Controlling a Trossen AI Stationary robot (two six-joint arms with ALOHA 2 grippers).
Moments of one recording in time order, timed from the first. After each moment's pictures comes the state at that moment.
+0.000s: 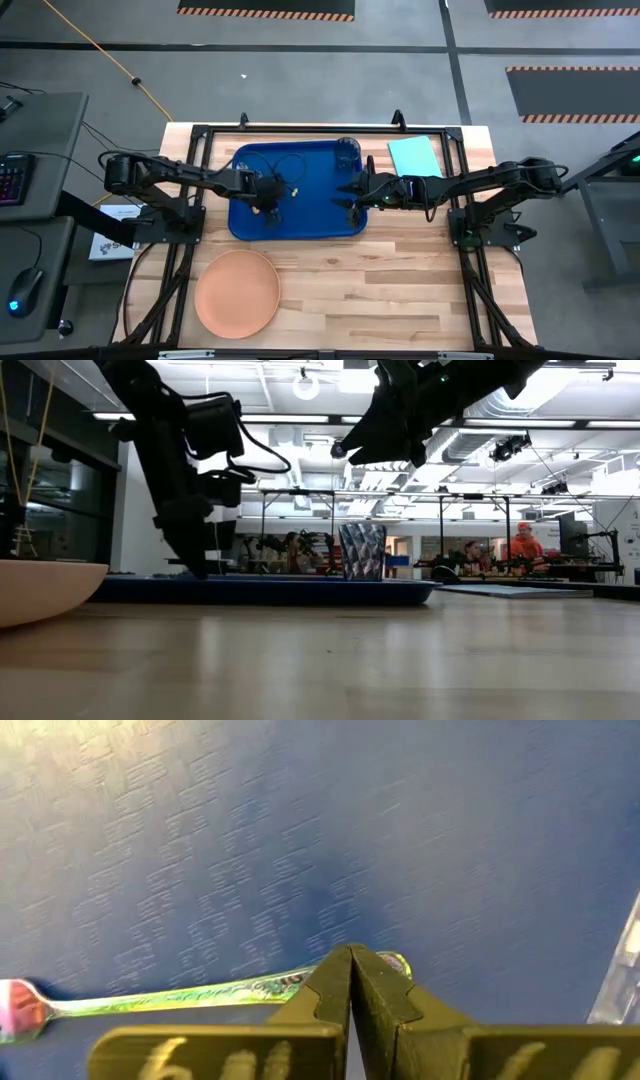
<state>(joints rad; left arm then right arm) 0.17 1.49 0.72 -0.43 -0.12 -0.23 0.01 1.42 0.87 0.09 0.23 0.29</state>
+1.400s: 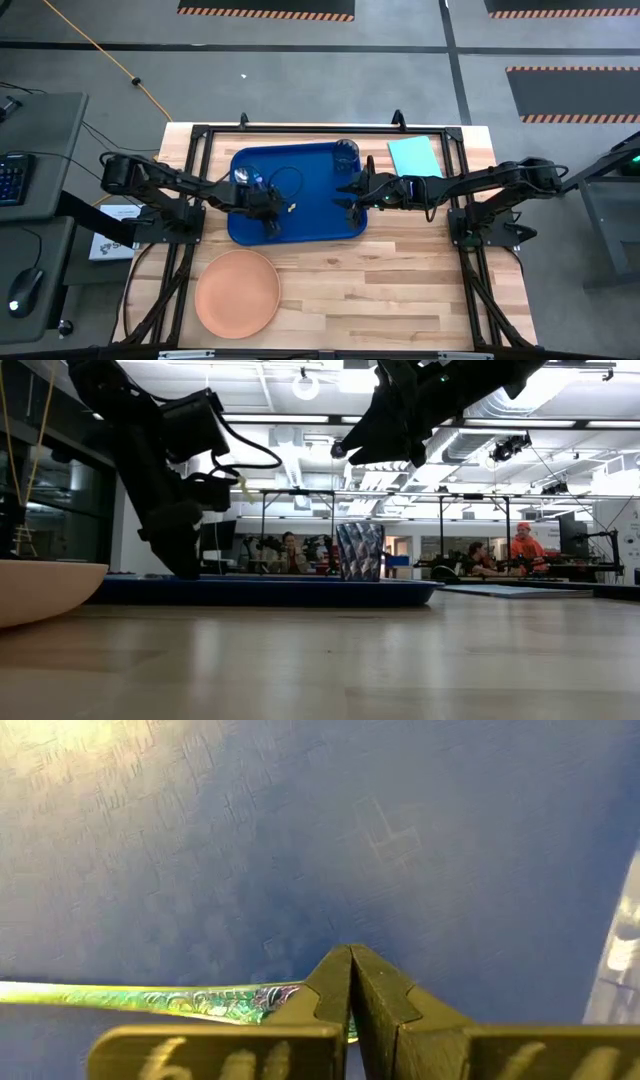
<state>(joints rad) 0.06 1.47 0.60 -0.24 -0.17 -0.37 0.01 1.42 0.87 0.09 0.23 0.29</state>
